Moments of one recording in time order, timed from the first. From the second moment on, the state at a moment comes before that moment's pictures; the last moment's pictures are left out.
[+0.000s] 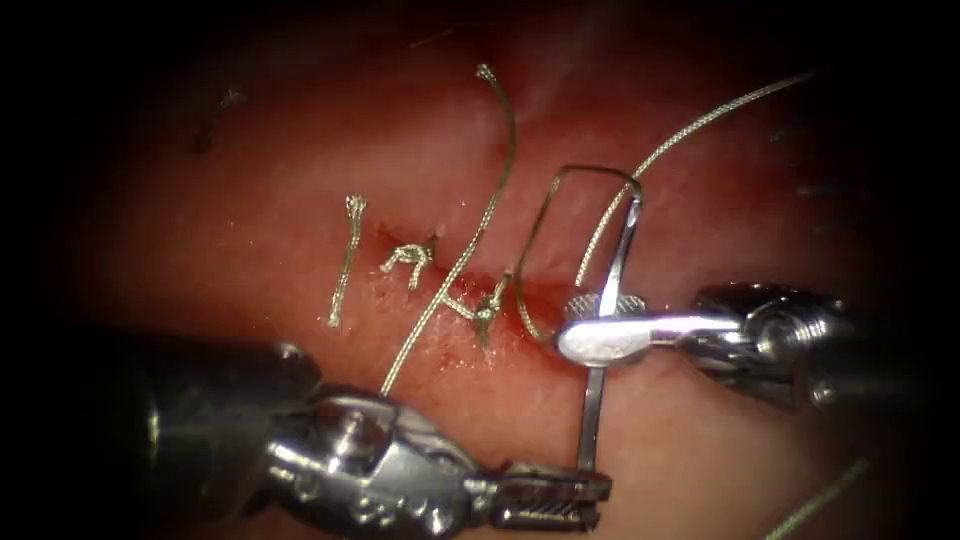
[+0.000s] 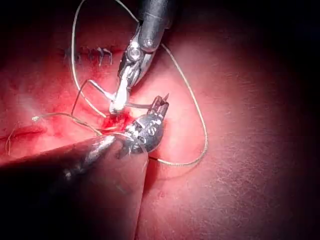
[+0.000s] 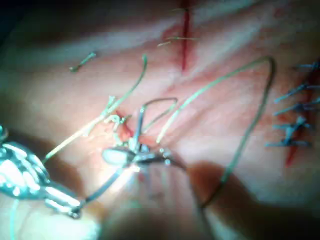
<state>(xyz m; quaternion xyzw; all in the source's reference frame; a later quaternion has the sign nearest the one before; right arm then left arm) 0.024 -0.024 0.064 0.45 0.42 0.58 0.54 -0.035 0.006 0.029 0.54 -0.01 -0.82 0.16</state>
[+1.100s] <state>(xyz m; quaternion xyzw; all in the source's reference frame) 0.021 -0.018 0.064 0.29 0.53 0.52 0.60 -0.030 0.012 0.032 0.47 0.21 -0.85 -0.07</state>
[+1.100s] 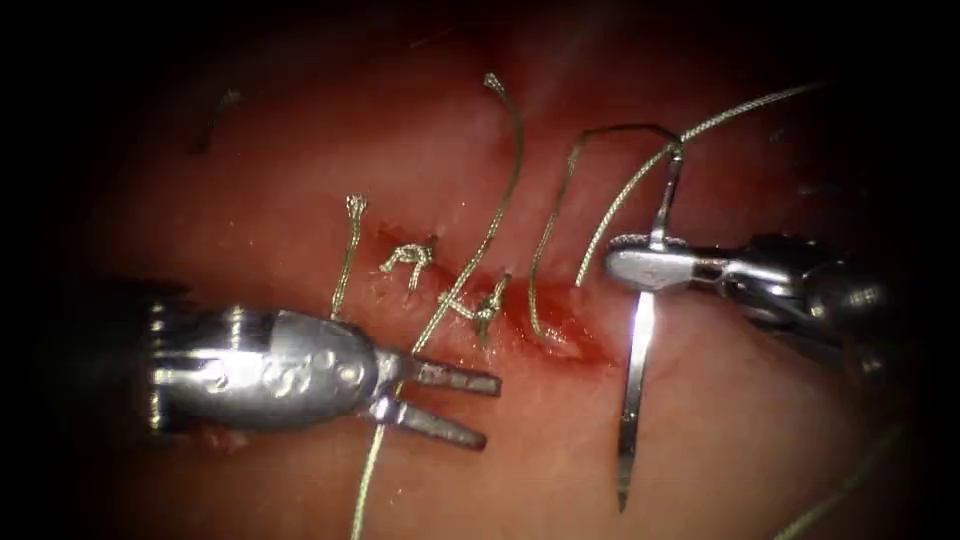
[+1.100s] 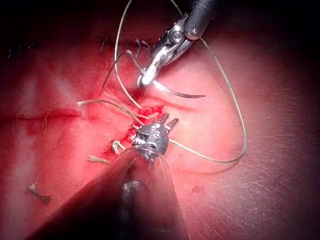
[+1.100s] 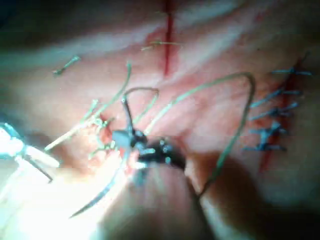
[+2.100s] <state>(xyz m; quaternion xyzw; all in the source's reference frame) 0.023 -0.017 0.062 0.09 0.56 0.42 0.71 -0.032 0.015 0.042 0.43 0.22 -0.87 -0.08</state>
